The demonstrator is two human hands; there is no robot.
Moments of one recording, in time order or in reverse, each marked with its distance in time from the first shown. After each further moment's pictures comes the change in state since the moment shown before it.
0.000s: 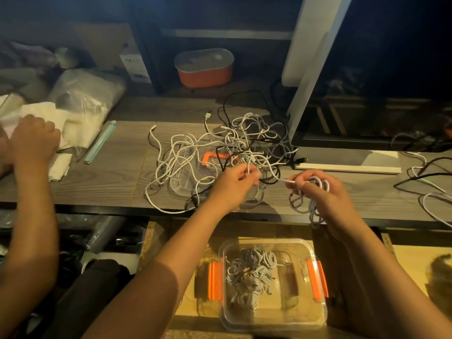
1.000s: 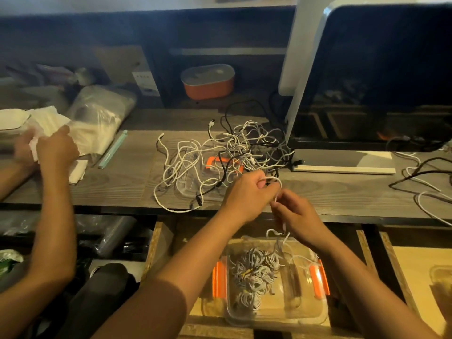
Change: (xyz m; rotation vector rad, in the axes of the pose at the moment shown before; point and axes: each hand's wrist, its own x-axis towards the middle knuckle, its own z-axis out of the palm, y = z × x) left_hand -0.045 0.040 0.018 0.152 0.047 0.116; right_hand -0.026 0.025 0.030 -0.063 -0.190 -0.095
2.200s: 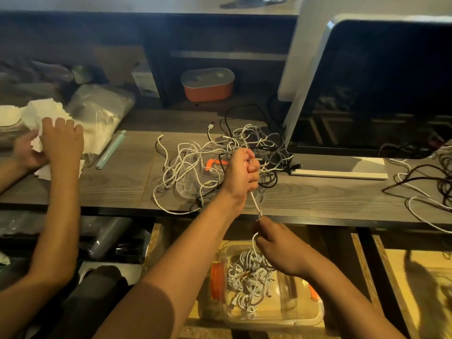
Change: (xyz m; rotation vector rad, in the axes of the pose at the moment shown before) left_hand 0.017 0.013 -0.022 -0.928 0.036 -0.149; right_hand -0.021 -0.024 0.035 -0.486 -0.272 0.150
